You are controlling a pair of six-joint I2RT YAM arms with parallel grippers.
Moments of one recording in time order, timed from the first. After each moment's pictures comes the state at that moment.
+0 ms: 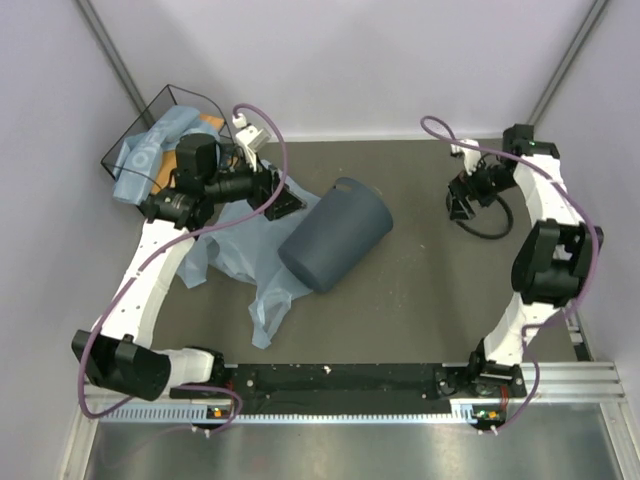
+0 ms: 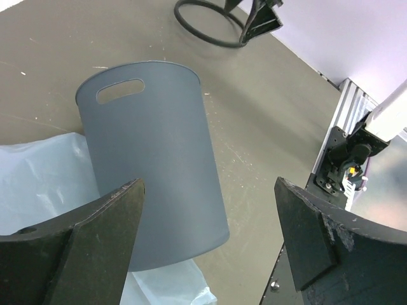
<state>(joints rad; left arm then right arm) -0.24 1.29 1.37 -0.51 0.84 -0.05 -0.15 1.89 1.64 -1.08 -0.51 -0.86</state>
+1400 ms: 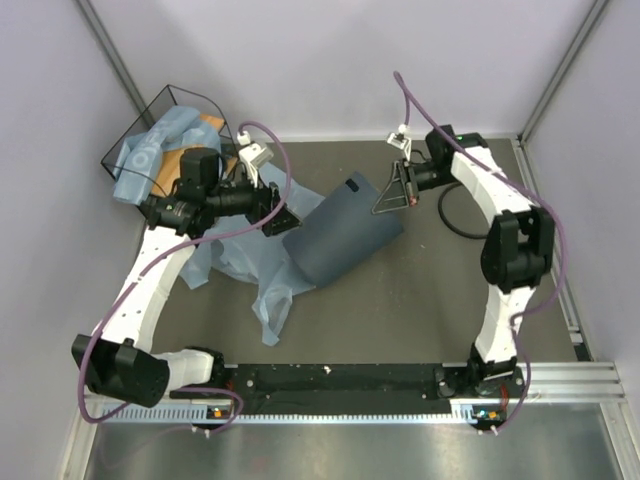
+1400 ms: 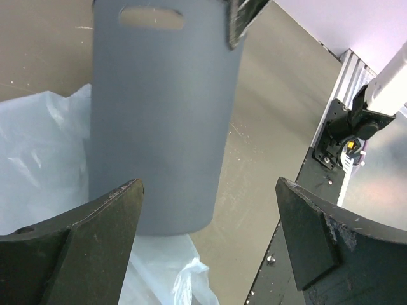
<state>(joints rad) -0.22 1.25 1.29 -0.58 0.87 0.03 0.21 2.02 1.79 -1.21 -1.40 -0.58</state>
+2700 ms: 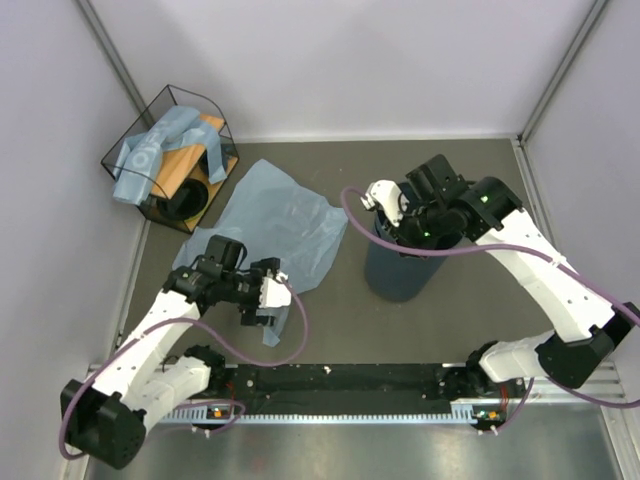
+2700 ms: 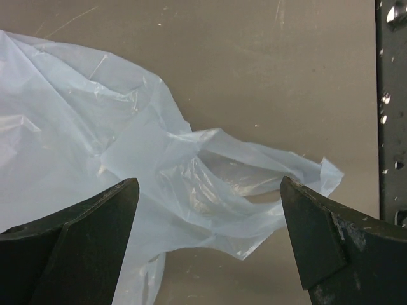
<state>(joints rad) -0.38 0.90 0.70 -0.82 0.66 1.16 0.66 1.34 1.58 -1.28 -0.21 -0.41</state>
